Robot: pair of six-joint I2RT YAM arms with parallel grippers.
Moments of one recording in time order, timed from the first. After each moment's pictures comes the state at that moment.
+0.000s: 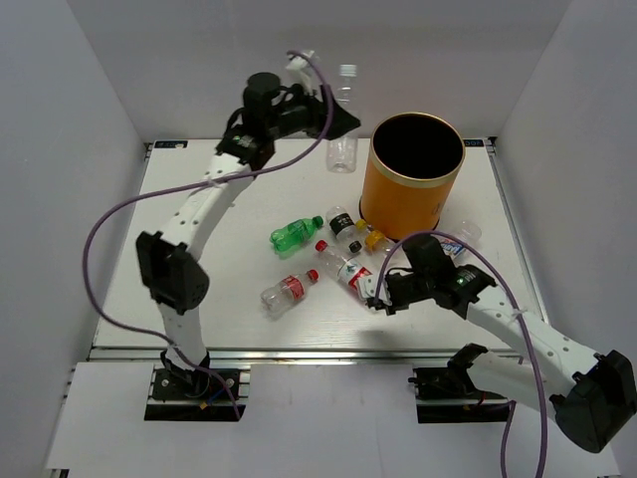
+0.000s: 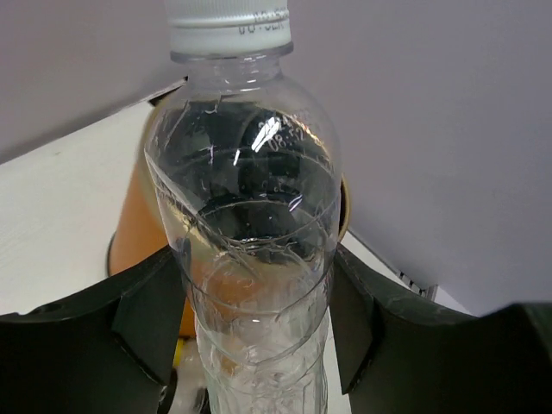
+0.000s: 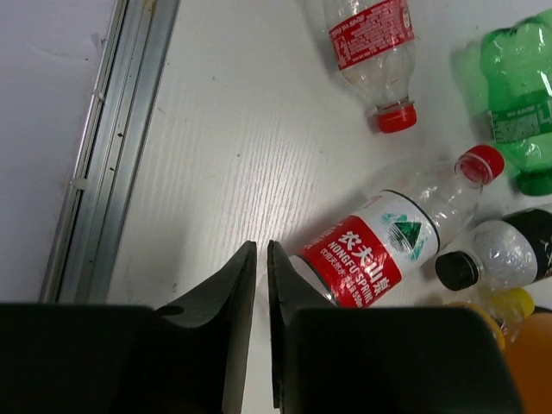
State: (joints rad) left arm -0.46 1.84 1.95 -0.17 0.55 -0.42; right arm 0.68 0.97 0.68 -0.59 -0.70 -1.05
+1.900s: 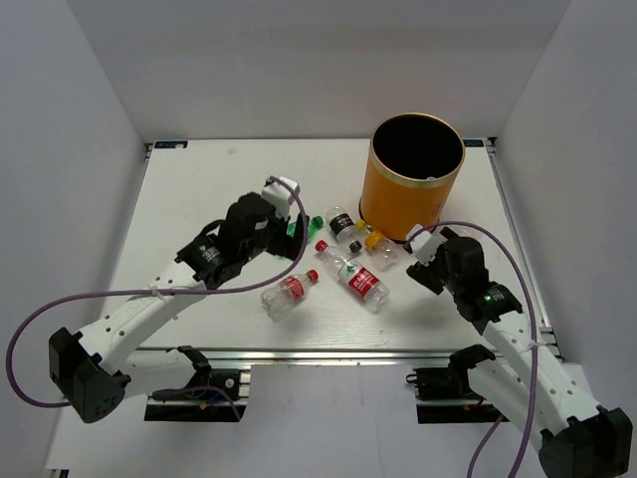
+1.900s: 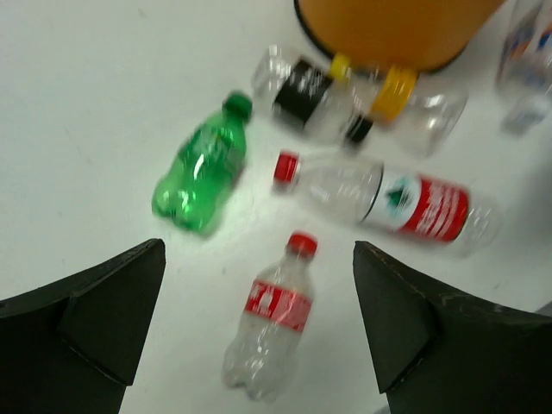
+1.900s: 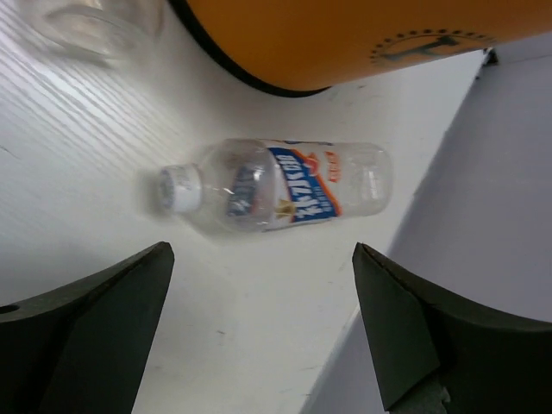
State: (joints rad) left arm -0.73 1.15 1.10 -0.41 -0.17 -0.14; right arm 0.40 0.75 0.54 -0.43 0.18 -0.68
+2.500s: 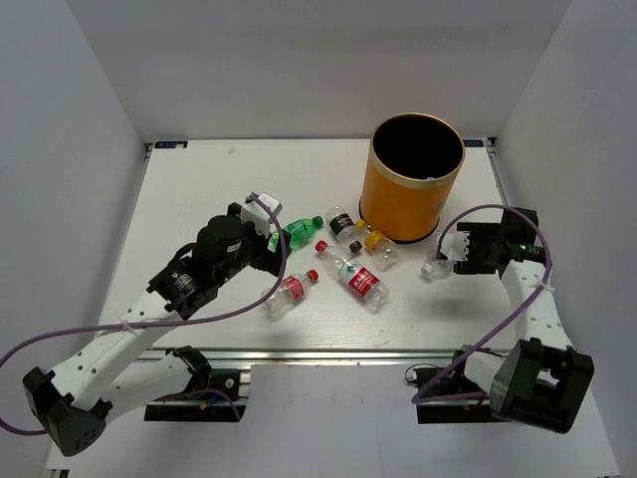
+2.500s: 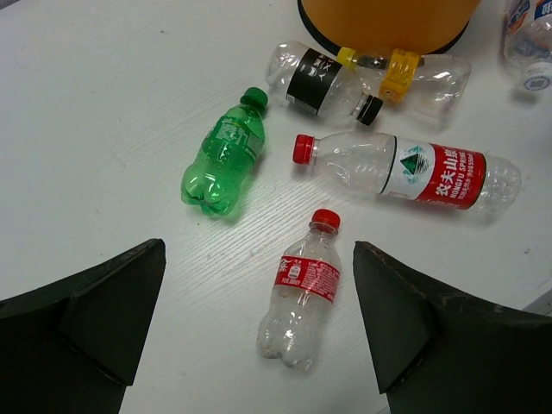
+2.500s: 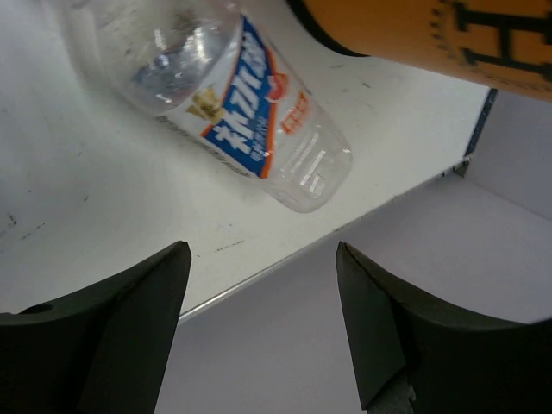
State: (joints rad) left arm -0.72 0.91 0.90 -0.40 -0.15 -0.02; right arm -0.20 1.09 0.79 -0.62 -0.35 -1.71
